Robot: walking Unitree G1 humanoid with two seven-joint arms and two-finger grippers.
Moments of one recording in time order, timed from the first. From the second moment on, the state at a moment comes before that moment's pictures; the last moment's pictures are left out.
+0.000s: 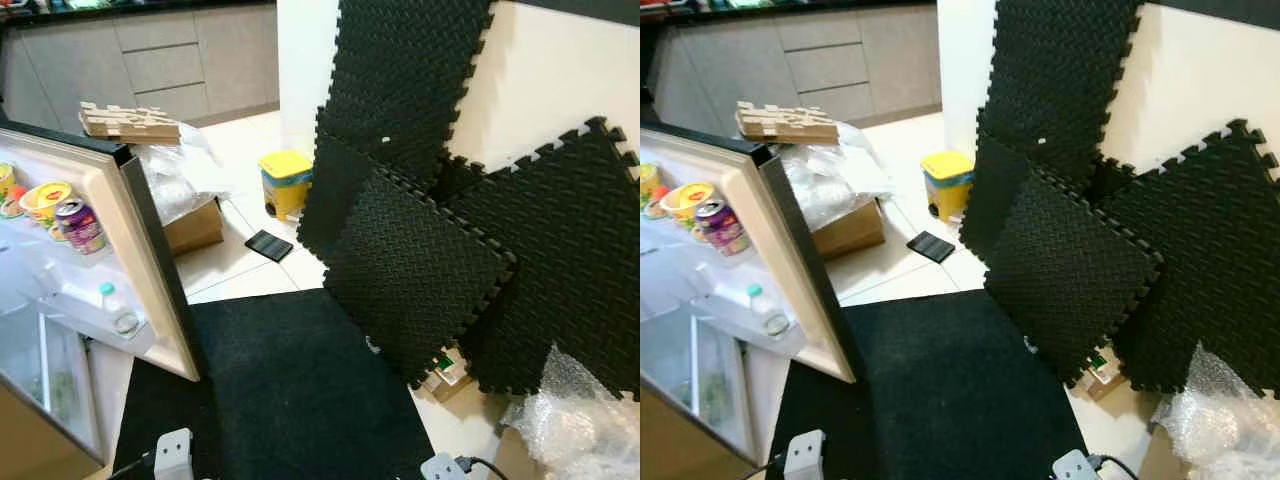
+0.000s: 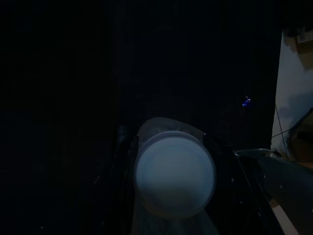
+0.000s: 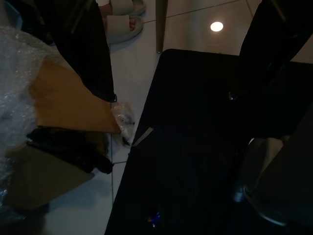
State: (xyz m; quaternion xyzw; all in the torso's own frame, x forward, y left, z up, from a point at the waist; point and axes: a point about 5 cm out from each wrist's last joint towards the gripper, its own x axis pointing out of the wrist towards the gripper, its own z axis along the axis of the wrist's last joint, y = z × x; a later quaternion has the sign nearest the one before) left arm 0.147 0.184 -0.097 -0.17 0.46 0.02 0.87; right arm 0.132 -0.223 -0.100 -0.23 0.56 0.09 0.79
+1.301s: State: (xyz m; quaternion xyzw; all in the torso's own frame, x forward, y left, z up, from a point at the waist) left arm 0.116 0.190 -0.107 -0.14 0.51 0.03 0.85; right arm 0.131 -0.226 -0.099 -0.23 0.55 0.11 0.79
